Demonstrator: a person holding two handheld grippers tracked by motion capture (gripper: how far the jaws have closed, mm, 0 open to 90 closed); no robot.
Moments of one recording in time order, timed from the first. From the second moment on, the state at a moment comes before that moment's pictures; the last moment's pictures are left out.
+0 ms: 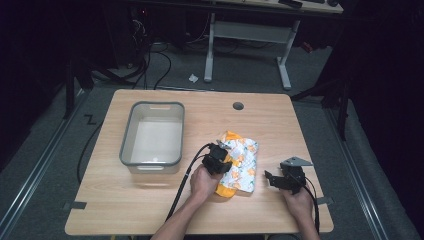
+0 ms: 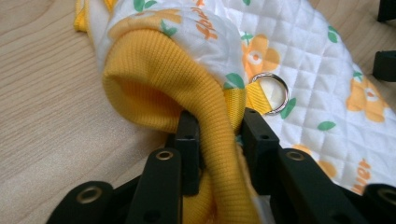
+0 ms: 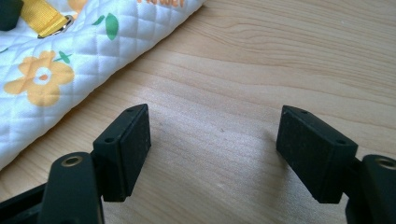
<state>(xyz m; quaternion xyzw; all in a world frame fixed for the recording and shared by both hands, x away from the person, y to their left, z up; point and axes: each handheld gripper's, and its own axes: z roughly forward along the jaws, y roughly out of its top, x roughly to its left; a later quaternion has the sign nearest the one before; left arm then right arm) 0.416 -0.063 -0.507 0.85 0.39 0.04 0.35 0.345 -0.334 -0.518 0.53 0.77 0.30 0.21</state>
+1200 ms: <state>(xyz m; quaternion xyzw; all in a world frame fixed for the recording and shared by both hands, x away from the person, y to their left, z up) 0.407 -0.009 -0.442 0.80 0.39 0.02 0.46 0.345 -0.334 -0.518 0.53 0.77 0.30 0.21</state>
